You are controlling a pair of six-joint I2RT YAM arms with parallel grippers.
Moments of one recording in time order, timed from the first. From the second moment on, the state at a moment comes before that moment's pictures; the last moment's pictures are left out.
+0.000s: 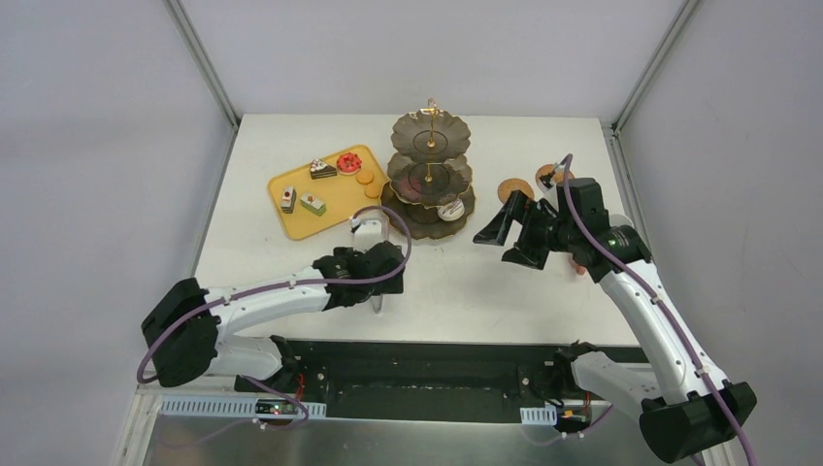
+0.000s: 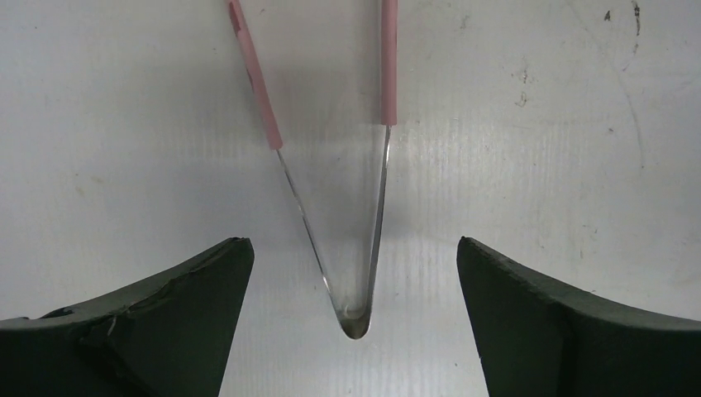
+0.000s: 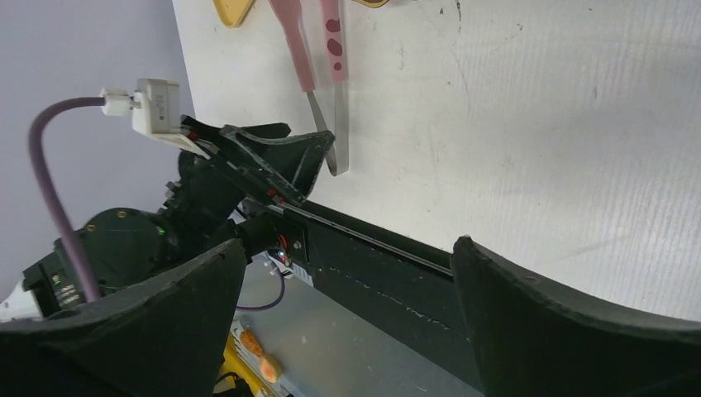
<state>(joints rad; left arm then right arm) -0.95 1.25 0.75 -0.51 -0.54 -0.84 0.35 1.00 1.04 -0.82 -0.43 0.75</state>
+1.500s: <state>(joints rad) -1.05 1.47 0.55 -0.05 -0.86 -0.78 0.35 0.94 1.04 -0.86 -0.43 0.79</state>
